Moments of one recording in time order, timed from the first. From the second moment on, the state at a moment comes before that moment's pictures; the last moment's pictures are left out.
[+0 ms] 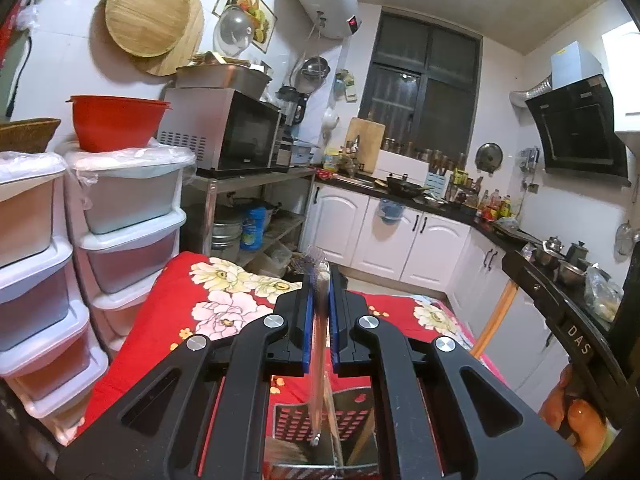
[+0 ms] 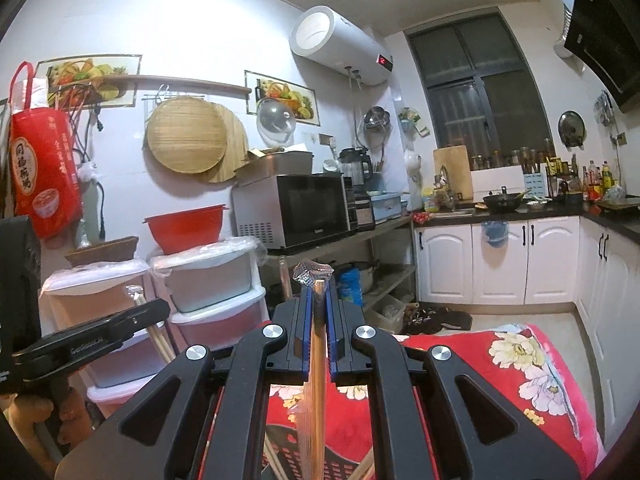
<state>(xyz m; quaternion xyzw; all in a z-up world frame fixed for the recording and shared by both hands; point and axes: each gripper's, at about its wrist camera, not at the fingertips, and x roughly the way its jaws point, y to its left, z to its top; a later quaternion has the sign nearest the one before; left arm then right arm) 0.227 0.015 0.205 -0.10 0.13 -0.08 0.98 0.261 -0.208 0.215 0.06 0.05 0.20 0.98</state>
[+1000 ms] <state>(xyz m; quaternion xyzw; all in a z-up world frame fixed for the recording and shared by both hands) 0.256 0.004 0.139 -0.09 0.20 -0.08 0.97 0.293 -0.185 0.132 0.06 0.08 0.19 0.98</state>
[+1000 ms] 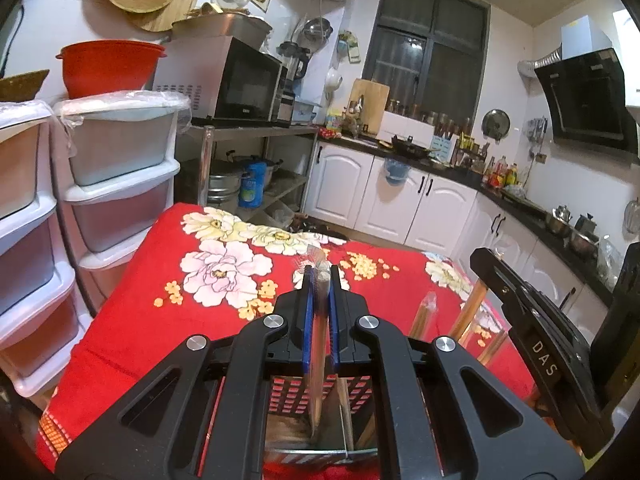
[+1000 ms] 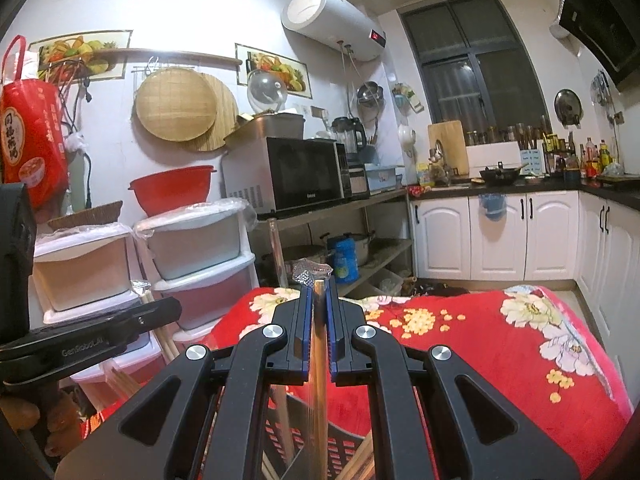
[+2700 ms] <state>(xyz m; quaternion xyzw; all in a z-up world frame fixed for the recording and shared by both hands) 0.201 0.000 0.128 -0.07 0.26 -0.12 0.96 0.237 -0.218 0.130 0.09 0.18 0.20 0.96</state>
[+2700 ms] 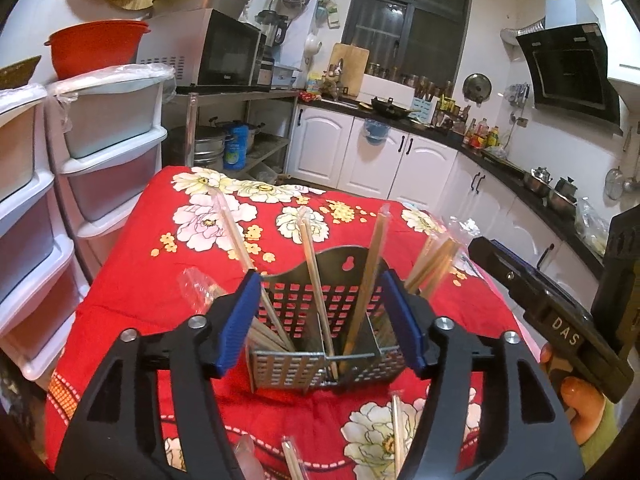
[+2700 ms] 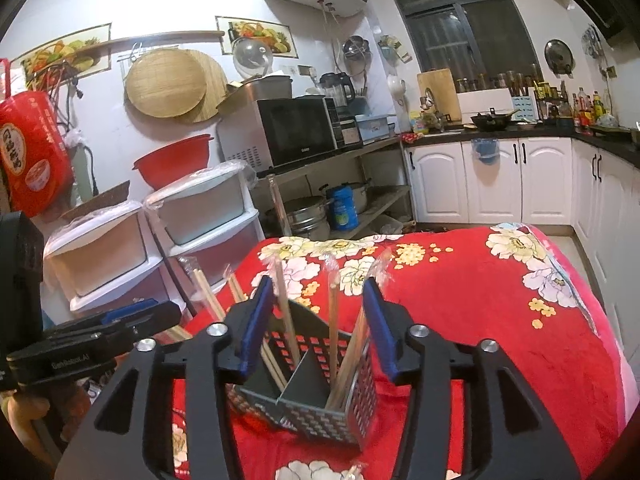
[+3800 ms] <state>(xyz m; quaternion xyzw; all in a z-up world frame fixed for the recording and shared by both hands) 0.146 0.029 0.073 -0.09 0.30 -0.10 0.94 0.175 -0.212 0.078 0.02 0.26 0.21 0.94</state>
